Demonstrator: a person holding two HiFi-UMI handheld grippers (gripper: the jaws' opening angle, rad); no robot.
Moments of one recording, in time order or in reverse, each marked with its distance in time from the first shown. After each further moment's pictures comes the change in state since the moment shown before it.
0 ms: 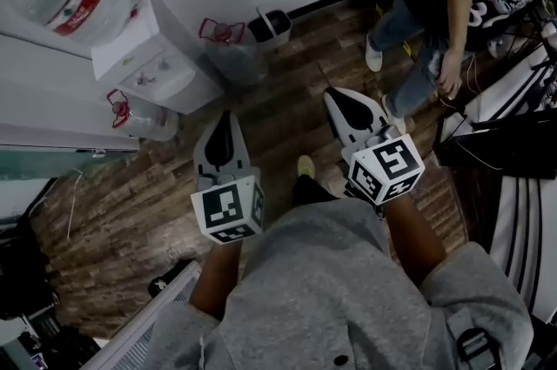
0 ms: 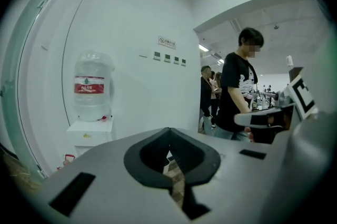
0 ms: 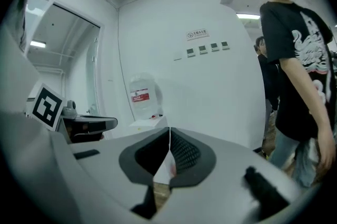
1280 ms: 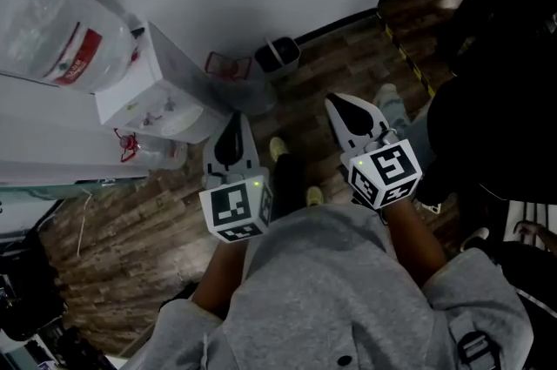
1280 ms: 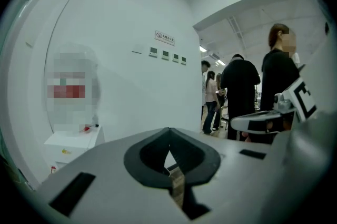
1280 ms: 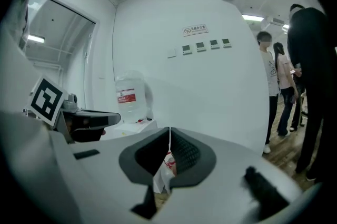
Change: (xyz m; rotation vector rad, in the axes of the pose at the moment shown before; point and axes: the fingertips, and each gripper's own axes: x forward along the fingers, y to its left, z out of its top) left arm 0.135 0.005 0.043 0.027 -0.022 -0.030; right arm 0.101 -0.079 0.034 -0.037 -0.012 -0.014
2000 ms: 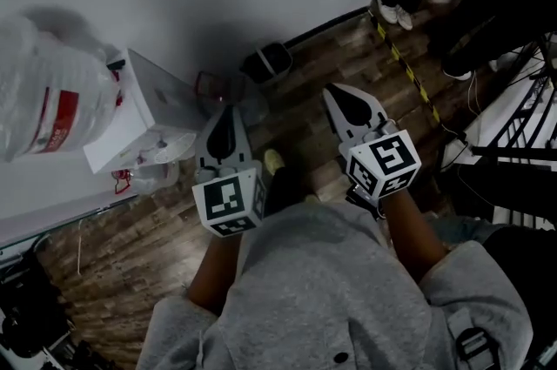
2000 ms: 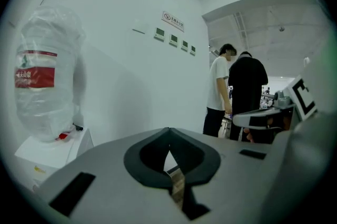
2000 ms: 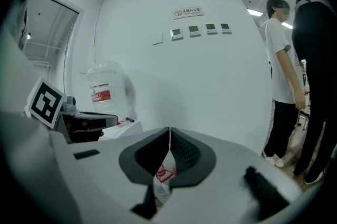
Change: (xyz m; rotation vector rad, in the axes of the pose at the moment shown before) left arm 0.160 0.073 0.017 -0.036 0.065 -0.058; right arm 0.149 -0.072 0.033 0.019 0.067 -0.072
